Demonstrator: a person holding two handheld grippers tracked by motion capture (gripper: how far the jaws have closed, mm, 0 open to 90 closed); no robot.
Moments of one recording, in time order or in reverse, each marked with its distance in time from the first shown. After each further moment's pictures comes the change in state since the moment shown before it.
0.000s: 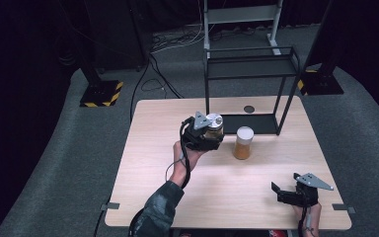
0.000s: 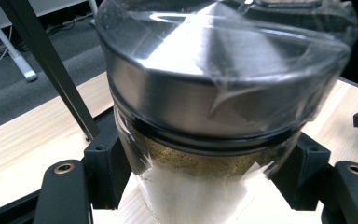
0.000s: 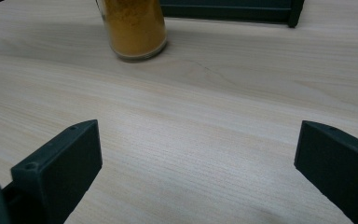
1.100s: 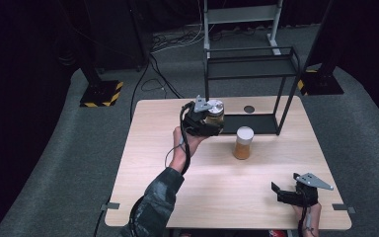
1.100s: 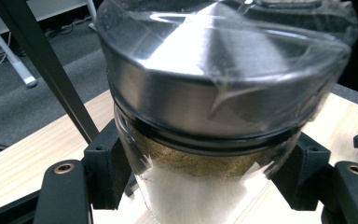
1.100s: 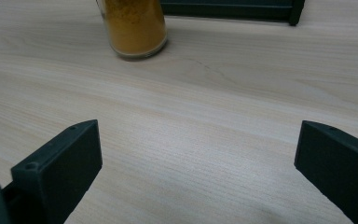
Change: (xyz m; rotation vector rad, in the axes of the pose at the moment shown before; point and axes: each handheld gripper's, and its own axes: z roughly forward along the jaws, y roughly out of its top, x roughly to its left) left arm 0.020 0.040 0.000 0.000 -0.013 0.005; right arm 0.000 0.001 0.001 0.006 0.002 0.000
